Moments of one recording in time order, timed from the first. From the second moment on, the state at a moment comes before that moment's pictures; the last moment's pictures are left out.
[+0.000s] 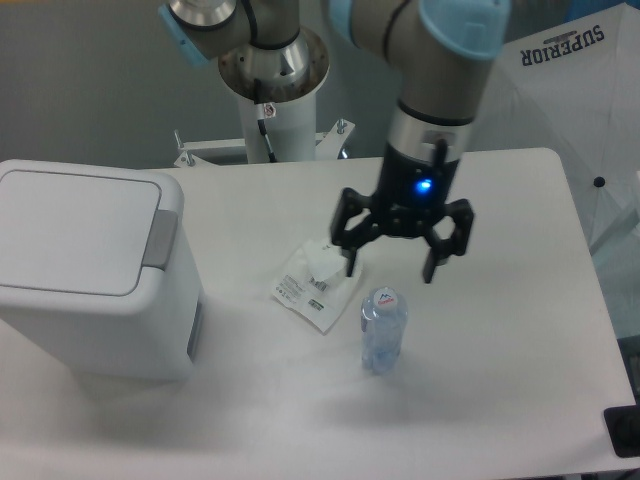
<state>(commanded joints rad) 2.50 -1.76 -1.45 -1.17 1.18 0.41</state>
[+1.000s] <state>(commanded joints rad) 2.36 -1.63 -1.58 -1.16 1.12 0.33</state>
